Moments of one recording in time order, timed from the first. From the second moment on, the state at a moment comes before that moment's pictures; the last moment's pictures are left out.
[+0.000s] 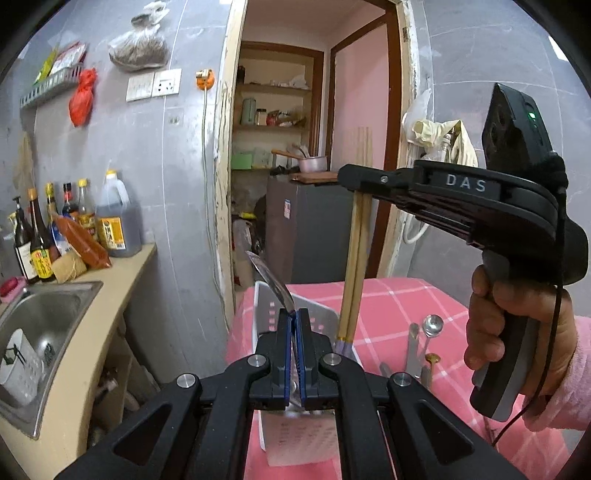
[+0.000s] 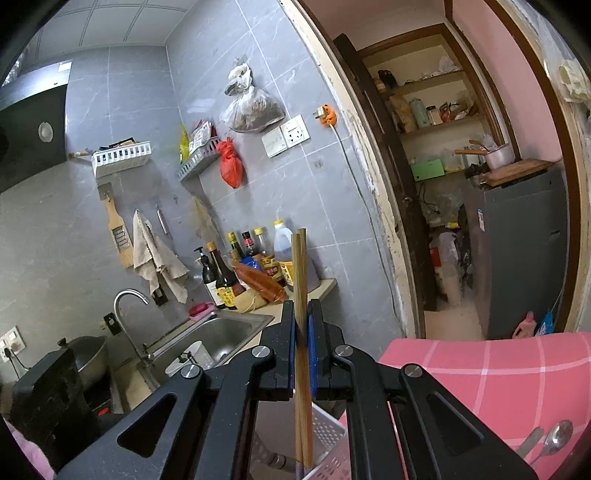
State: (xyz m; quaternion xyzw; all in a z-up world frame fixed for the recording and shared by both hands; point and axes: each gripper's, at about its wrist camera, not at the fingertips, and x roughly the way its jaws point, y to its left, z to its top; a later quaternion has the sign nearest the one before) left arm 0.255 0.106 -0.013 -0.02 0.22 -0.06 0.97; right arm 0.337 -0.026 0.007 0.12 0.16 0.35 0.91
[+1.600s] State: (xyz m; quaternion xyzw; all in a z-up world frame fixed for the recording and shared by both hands) left arm 0.203 0.028 0.024 -0.04 0.16 0.00 0.99; right arm 0.210 -0.184 0.005 0.06 0.15 0.13 0.98
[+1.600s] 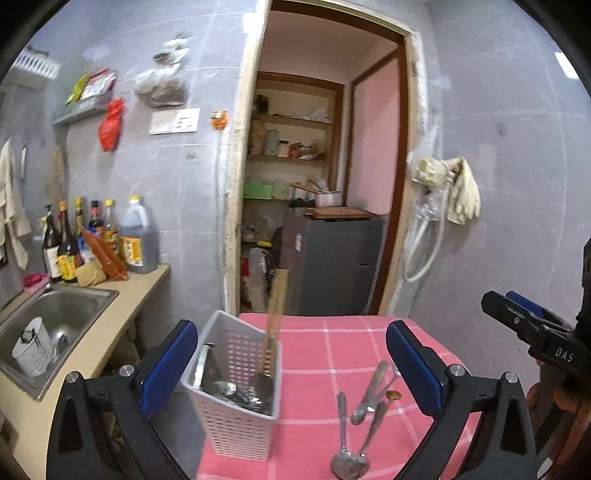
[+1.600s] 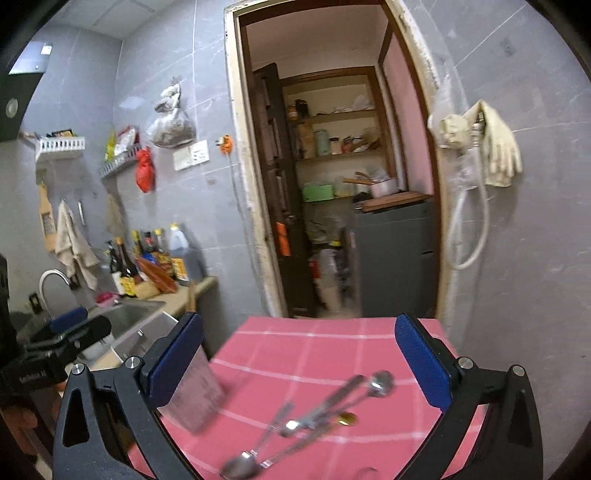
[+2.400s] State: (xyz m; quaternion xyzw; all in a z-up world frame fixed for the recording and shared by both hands) left arm 0.254 -0.065 -0.064 0.02 0.31 -0.11 0.94; right arm 0.214 -0.280 -0.123 0.16 0.37 0.08 0.91
